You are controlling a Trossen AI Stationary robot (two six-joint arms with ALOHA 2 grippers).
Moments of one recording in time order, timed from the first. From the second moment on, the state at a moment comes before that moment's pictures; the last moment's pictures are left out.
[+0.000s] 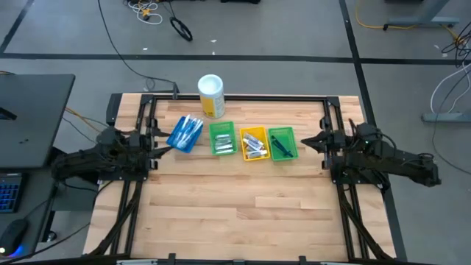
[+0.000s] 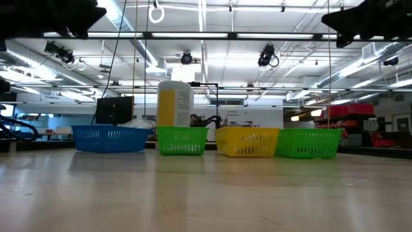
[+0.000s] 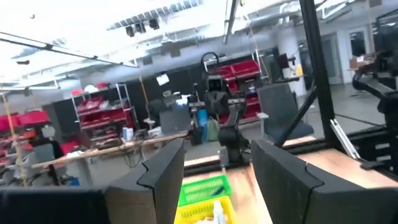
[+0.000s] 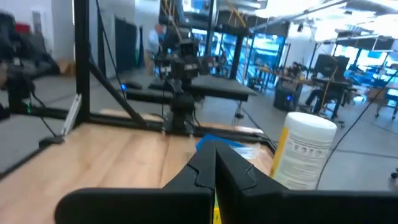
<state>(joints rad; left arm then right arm) 0.19 0.03 0.18 0.12 0.13 0.20 -0.26 0.21 0.31 -0.04 -0.25 -0.14</state>
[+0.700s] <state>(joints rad) 0.19 0.03 0.01 0.34 0.21 0.13 -0.26 0.00 0.06 0.04 -0.30 -0.06</state>
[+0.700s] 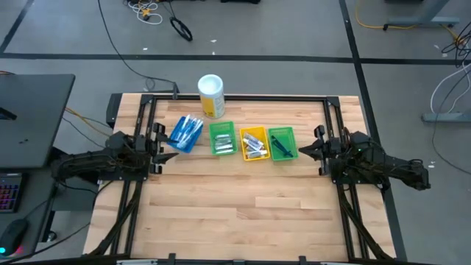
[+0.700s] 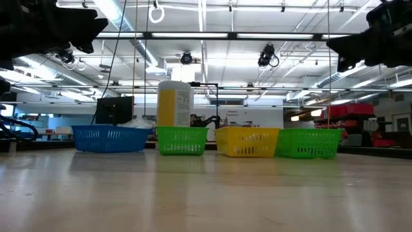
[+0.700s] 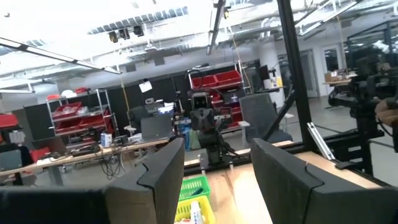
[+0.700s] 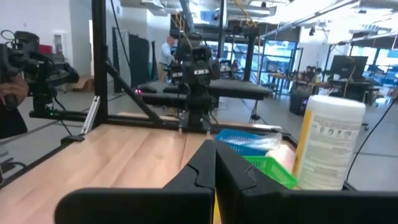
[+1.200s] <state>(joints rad) 0.19 0.03 0.01 0.28 0.21 0.13 -0.26 0.00 0.01 0.07 -0.30 0.00</state>
